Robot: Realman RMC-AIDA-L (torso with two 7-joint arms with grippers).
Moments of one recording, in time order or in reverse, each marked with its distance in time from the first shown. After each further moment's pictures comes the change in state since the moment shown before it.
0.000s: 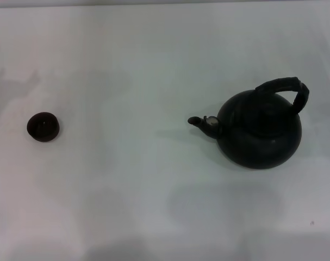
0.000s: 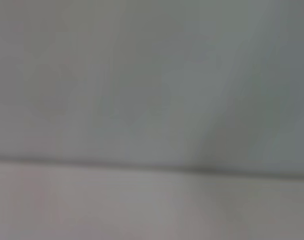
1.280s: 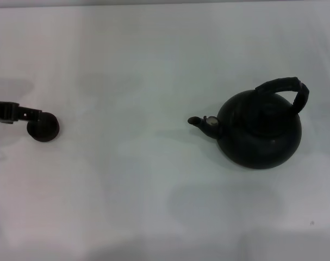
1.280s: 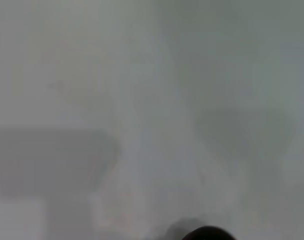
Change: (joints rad) left arm -0.217 0.000 0.000 -0.075 0.386 -0.469 -0.246; right arm 0.009 -0.002 0.008 -0.010 0.002 0.007 -0.002
